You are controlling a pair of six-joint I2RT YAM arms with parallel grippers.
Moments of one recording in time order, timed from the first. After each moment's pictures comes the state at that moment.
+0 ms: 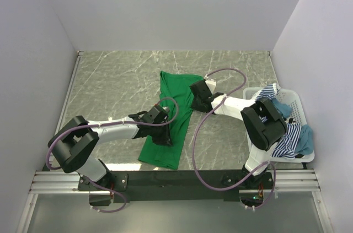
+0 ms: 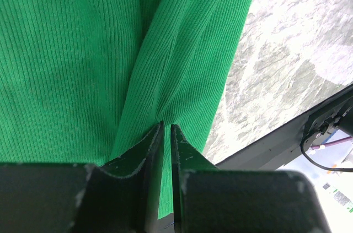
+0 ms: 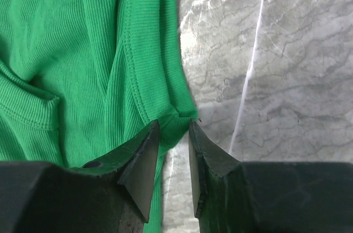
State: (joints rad) left arm -0.83 1.51 0.72 -0.23 0.22 -0.87; right arm 0.59 1.77 1.01 -0.18 0.31 0.80
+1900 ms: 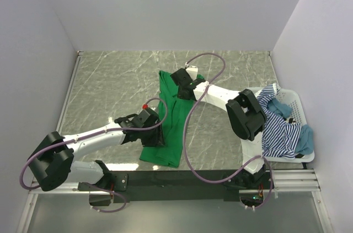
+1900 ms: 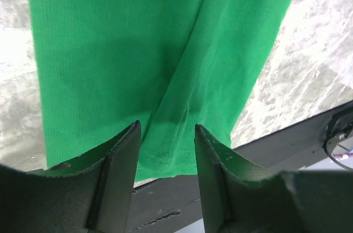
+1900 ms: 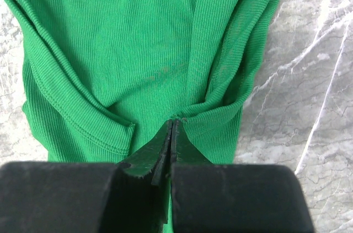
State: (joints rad) left arm -0.83 1.27 0.67 -0.43 0.07 -0.87; right arm 0.67 2.00 1.45 -0.42 0.43 0.71
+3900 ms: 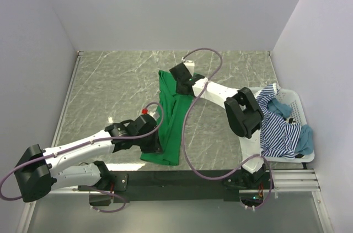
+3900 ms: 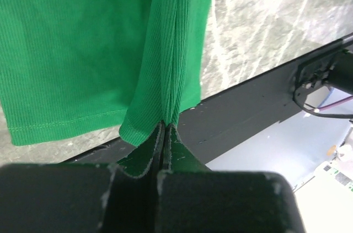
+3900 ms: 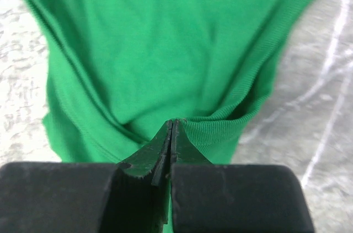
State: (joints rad) left arm -0.95 1.08 0.67 -0.54 0.12 -0.97; right arm 0.65 2.04 1.53 -0.40 0.41 0.60
